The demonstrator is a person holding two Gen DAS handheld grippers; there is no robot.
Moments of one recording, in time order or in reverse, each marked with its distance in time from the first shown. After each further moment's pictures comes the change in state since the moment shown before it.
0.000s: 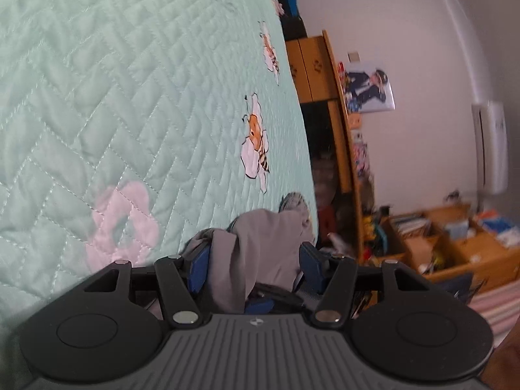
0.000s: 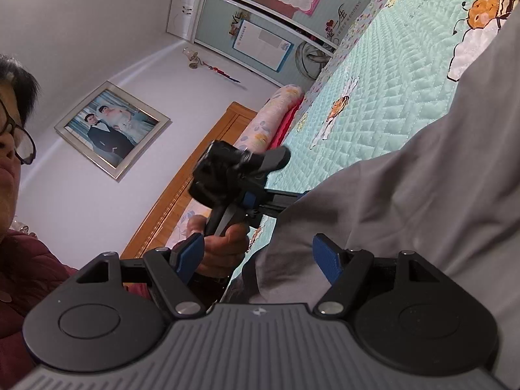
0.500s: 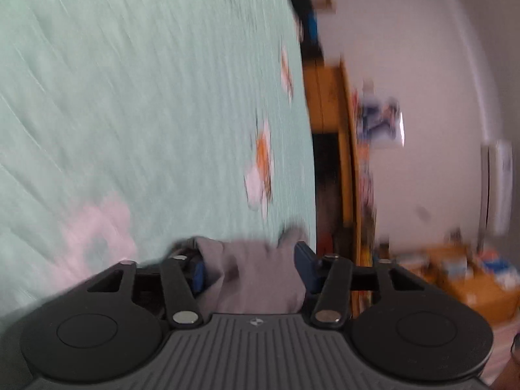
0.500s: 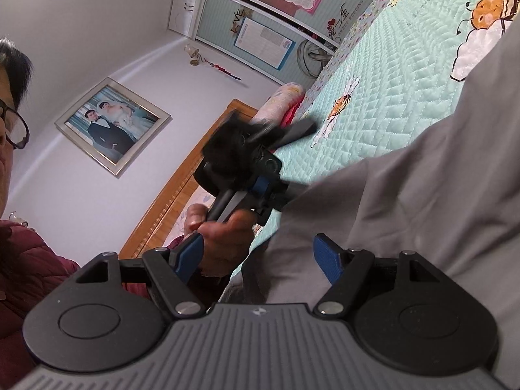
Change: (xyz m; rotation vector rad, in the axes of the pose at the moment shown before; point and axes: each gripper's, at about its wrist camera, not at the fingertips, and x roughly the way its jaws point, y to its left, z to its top) left arm 0.010 0.000 0.005 -0.107 -0.130 0.007; right arm 0.001 0.002 -0.002 -0.018 0.009 -0.007
